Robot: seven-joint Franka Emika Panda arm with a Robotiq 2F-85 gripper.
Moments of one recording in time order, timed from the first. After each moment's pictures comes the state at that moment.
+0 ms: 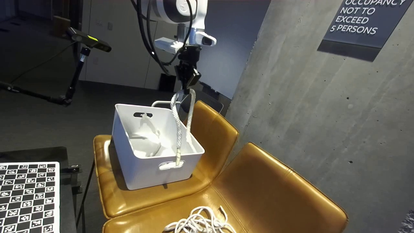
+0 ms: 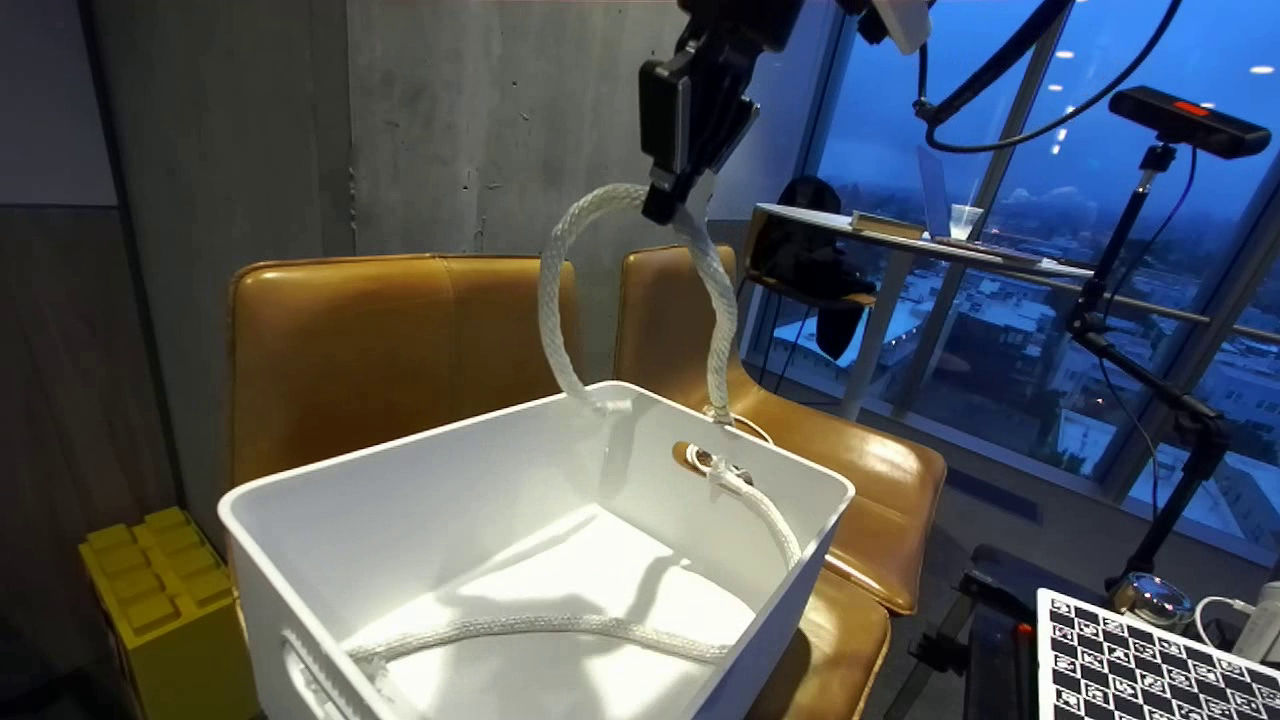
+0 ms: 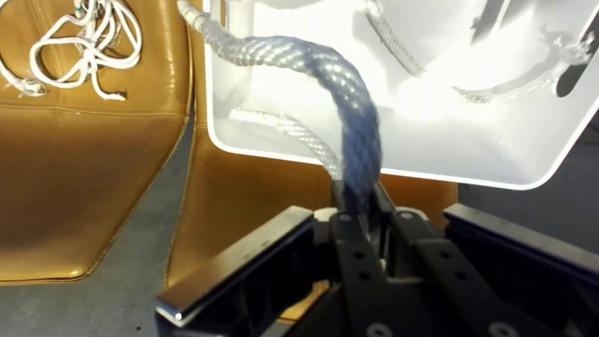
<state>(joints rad) 0.15 0.21 0.05 -1.77 -0.11 2.20 0.17</state>
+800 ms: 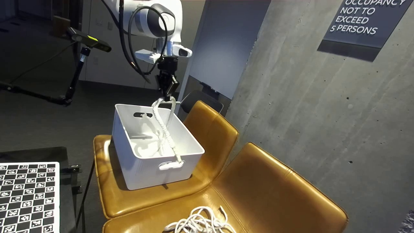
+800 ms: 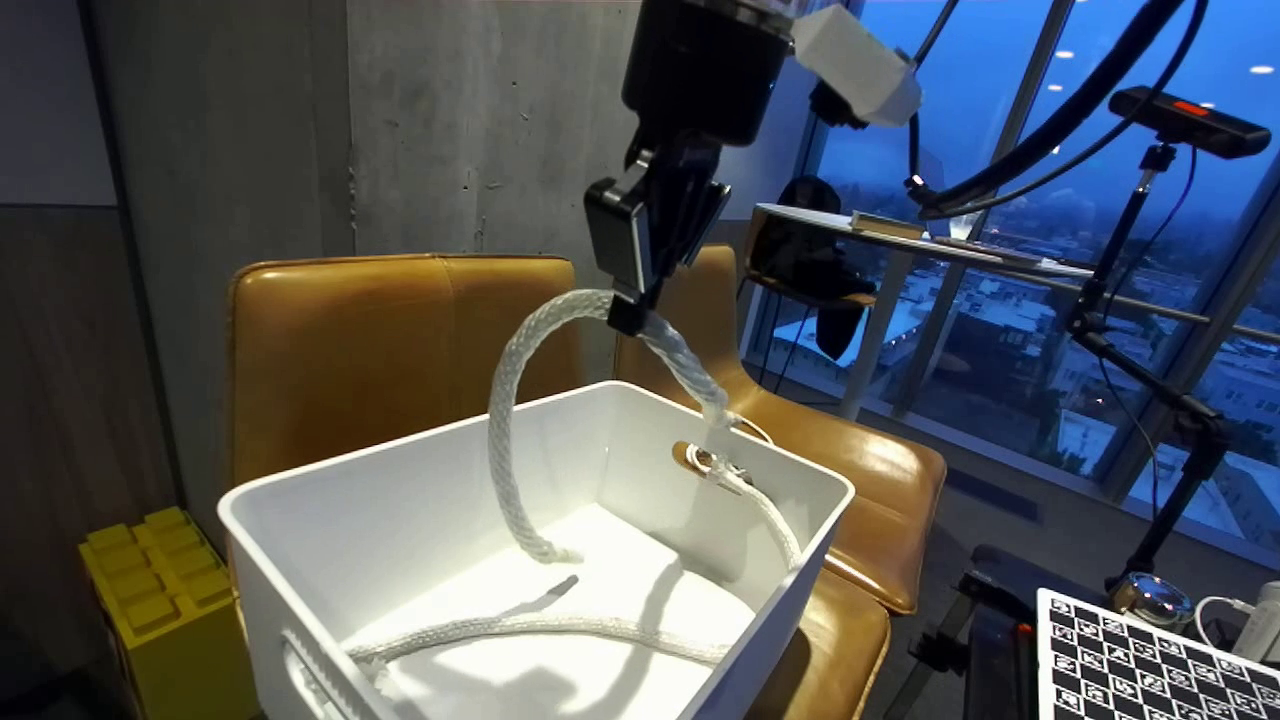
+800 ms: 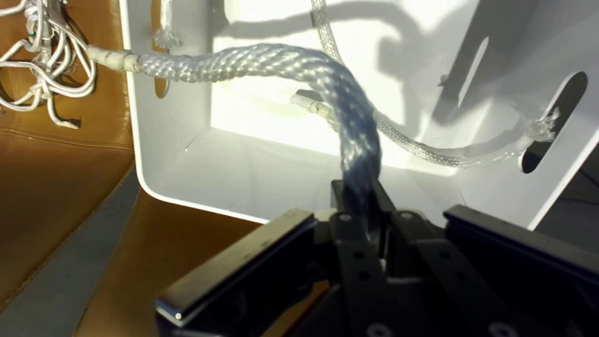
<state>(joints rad) 0.25 0.26 0.09 -1.83 -0.22 2.24 0.31</state>
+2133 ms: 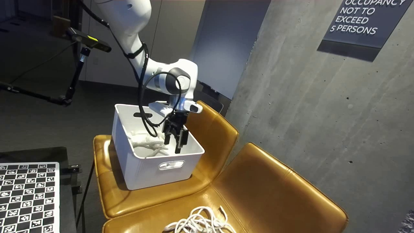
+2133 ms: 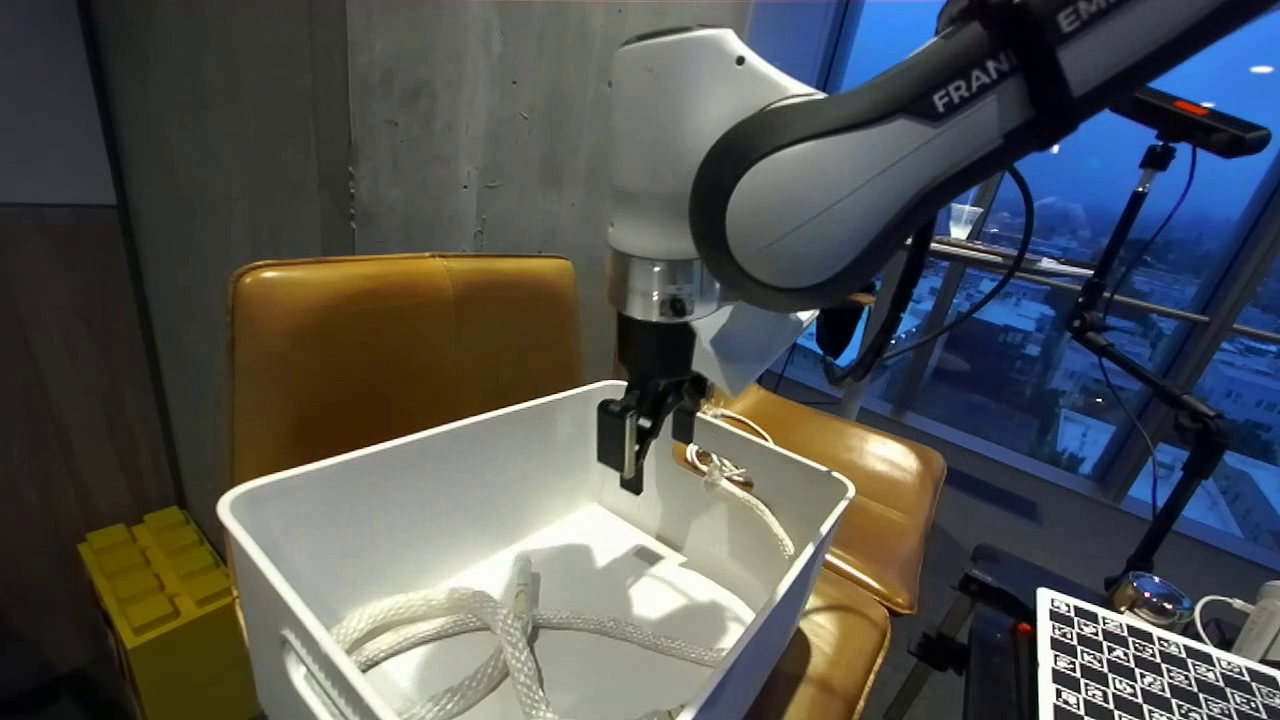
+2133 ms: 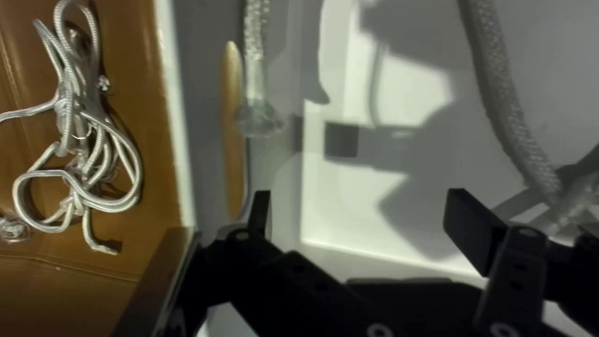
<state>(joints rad) 0.20 0.60 -0.03 -1.72 -0.25 2.24 0.32</state>
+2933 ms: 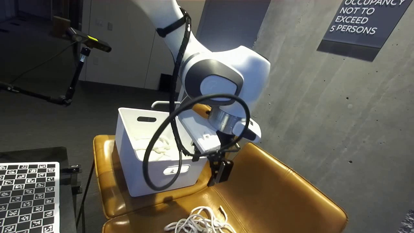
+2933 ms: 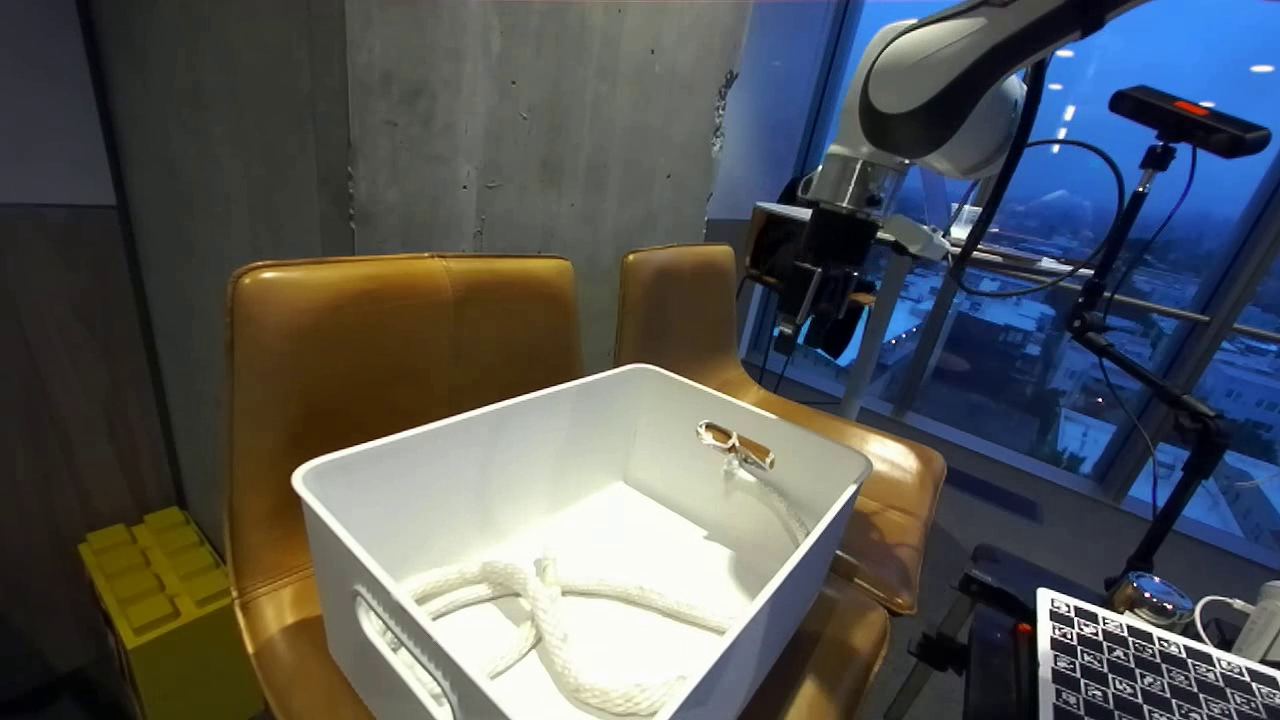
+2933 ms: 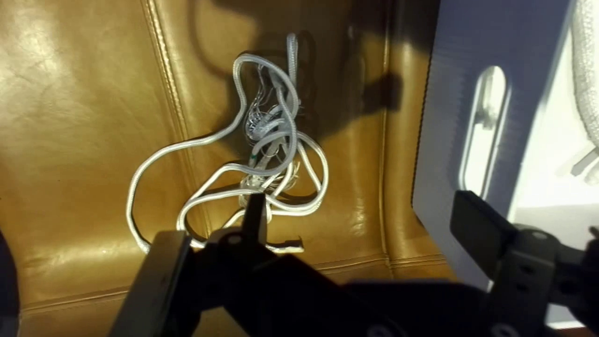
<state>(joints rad) -0.23 0.37 -0.04 -1.89 0.13 2.28 -0.28</state>
